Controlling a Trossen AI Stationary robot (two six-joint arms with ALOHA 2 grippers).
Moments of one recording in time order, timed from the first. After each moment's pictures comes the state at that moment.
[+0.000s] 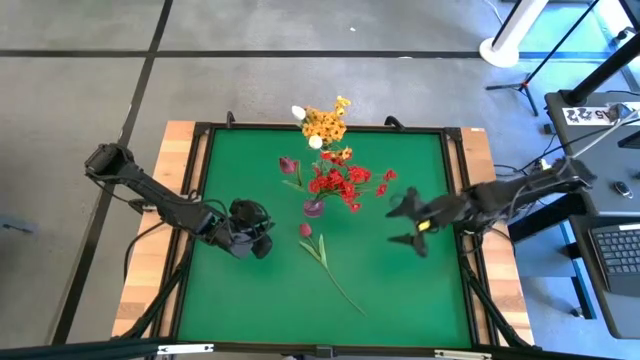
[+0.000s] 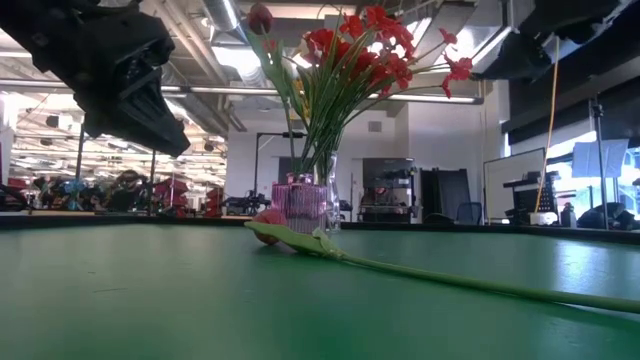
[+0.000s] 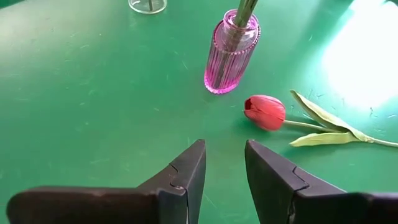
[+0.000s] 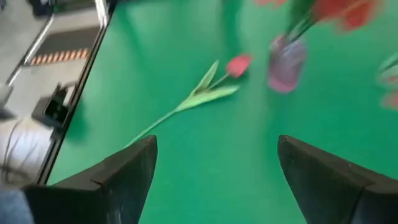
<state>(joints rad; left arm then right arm) -0.46 1.22 0.58 -0.35 -0.74 -1.01 0.31 0.85 0.70 -0.42 0.14 0.32</state>
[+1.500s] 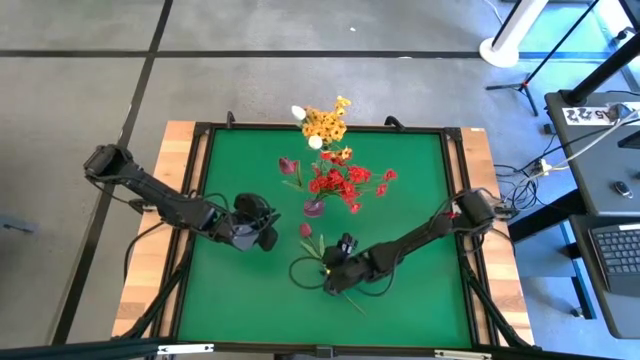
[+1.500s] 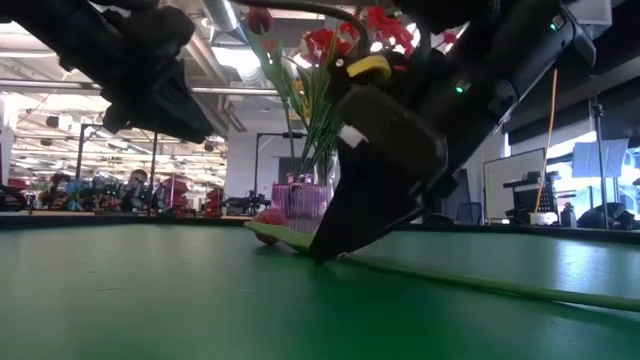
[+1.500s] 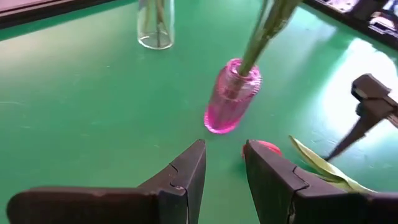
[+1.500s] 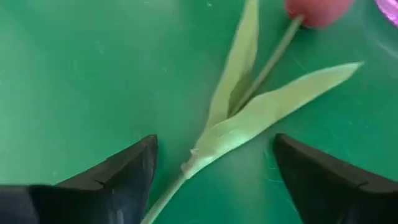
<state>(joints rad) -0.40 1.22 0.58 -0.23 -0.80 -0.96 0.43 2.06 1.21 -0.14 0.44 0.65</state>
